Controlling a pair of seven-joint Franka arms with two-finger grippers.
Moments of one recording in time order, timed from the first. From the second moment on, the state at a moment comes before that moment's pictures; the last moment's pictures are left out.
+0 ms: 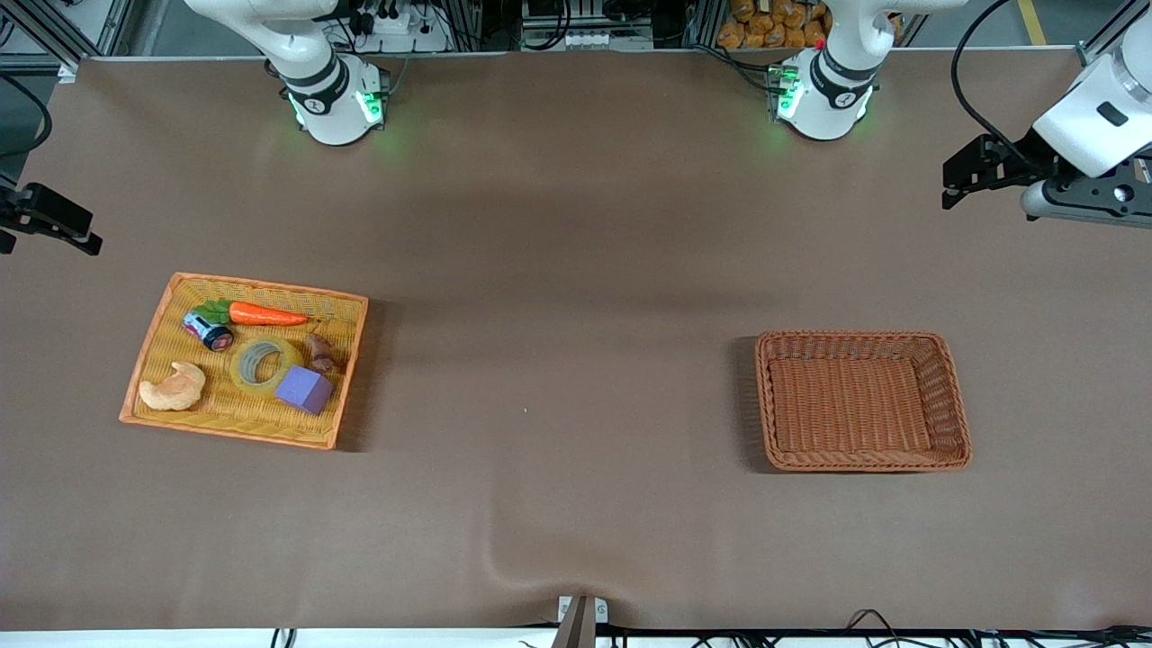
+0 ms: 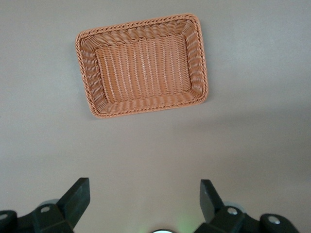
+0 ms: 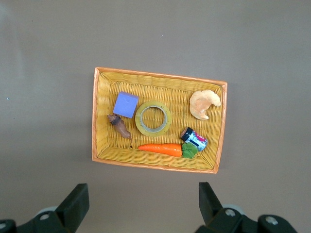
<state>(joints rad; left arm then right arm) -0.11 -0.07 -0.01 -1.62 0.00 1.52 0.04 0.00 0.05 -0.07 -1.43 -0.02 1.50 -0.04</state>
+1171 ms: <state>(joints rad) -0.11 -0.07 0.04 -1.58 -0.03 1.43 0.04 0.01 0.20 -0.06 -1.89 -0.02 2.11 -0.20</state>
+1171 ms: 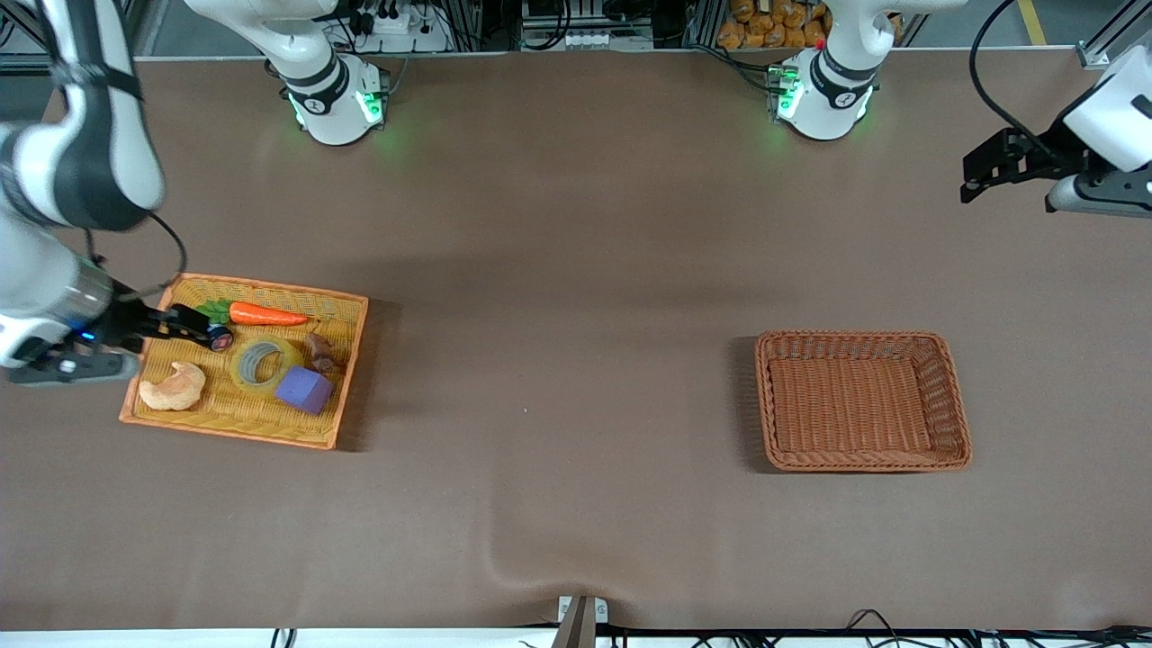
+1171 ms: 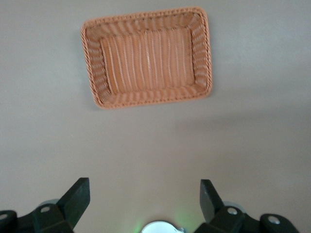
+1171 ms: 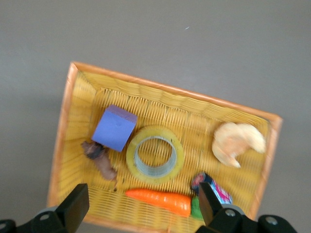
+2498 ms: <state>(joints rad) -0.13 0.23 0.03 -1.56 -0.16 1.64 -0.17 0.01 0.42 -0.06 -2.11 -0.02 2.43 -0.40</state>
